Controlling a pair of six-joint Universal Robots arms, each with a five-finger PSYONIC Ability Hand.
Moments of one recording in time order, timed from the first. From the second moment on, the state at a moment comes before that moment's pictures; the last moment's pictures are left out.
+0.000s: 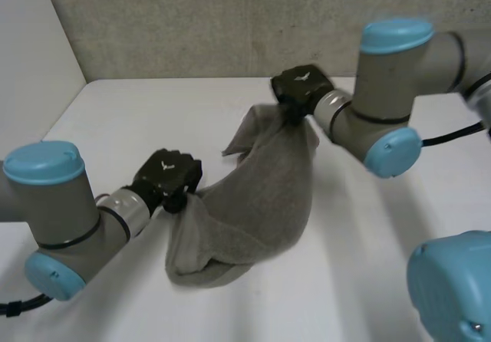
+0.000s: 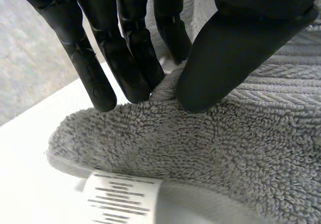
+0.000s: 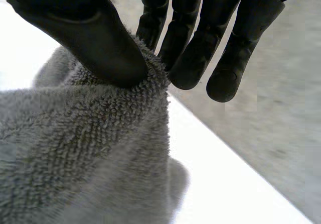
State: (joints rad) left arm 4.36 -2.05 -1.66 3.43 -1.25 3.46; right arm 2.08 -0.48 0.16 0.51 1.39 2.83; left_hand 1.18 1.21 1.21 1.21 1.02; right_hand 1.33 1.30 1.34 1.34 1.16
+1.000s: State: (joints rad) left arm 4.27 -1.64 -1.98 3.19 -1.14 3.84; right arm 1.75 -1.38 1.67 0.31 1.26 2.30; left_hand 0.72 0.71 0.71 0.72 0.54; right_hand 0.42 0.42 0.41 0.41 0.20
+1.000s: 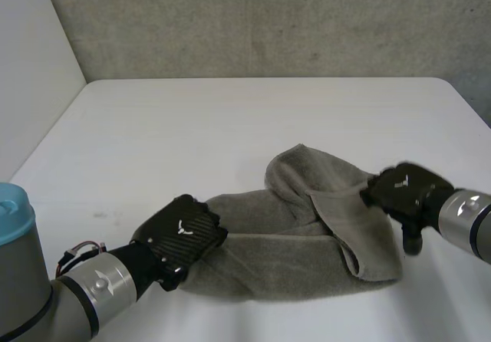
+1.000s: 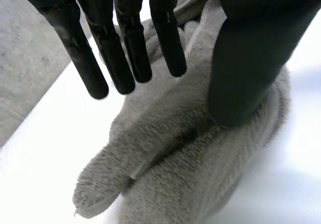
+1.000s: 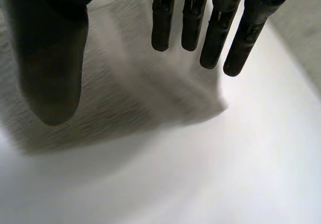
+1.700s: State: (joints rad) left arm 4.27 -1.93 -1.57 3.04 -1.50 3.39; right arm 1.95 -1.07 1.54 0.13 1.09 1.68; left_hand 0.39 0.39 0.39 0.38 0.21; right_hand 0.49 0.48 0.49 0.49 0.33
